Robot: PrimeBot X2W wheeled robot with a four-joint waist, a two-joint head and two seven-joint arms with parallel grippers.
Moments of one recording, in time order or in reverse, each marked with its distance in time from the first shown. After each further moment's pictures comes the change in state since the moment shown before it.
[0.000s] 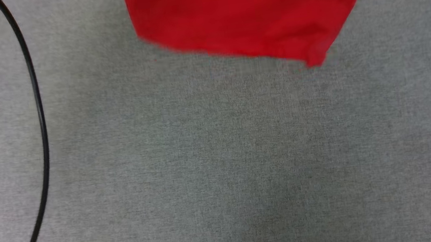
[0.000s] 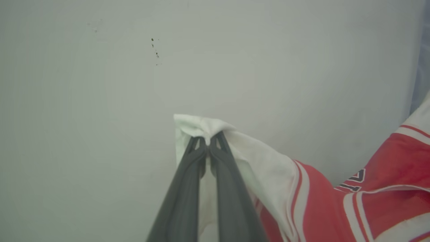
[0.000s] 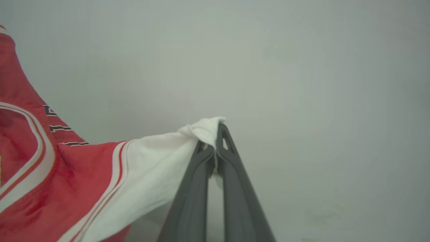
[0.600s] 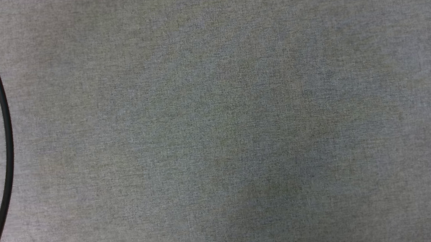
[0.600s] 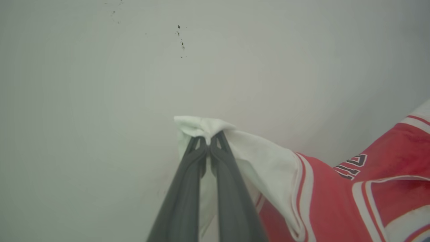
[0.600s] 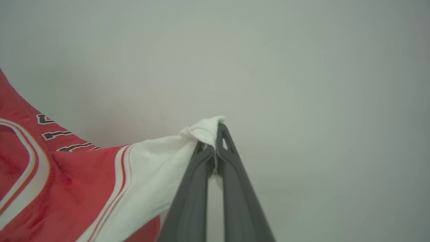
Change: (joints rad) left arm -0.278 -0.011 -0.019 0.262 0.000 -0.027 -0.098; right arm -0.476 0.052 0.210 0.382 -0.010 0.000 -0.155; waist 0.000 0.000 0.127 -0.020
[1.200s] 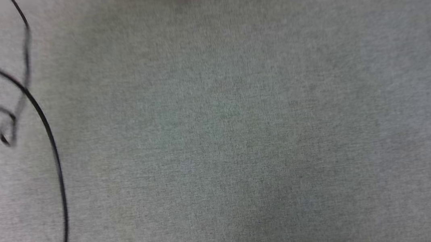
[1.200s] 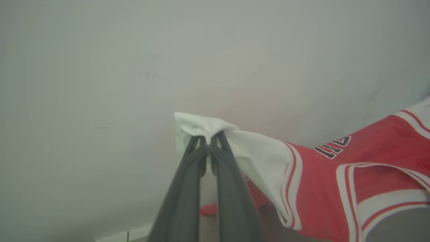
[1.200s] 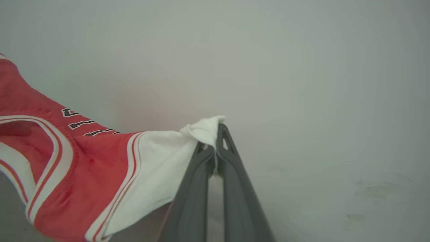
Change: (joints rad) left arm 0.526 0.060 -0.025 -0.033 -0.109 0.020 -0.172; right arm 0.379 0.039 0.147 0.127 0.073 0.000 -0.265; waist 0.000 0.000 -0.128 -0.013
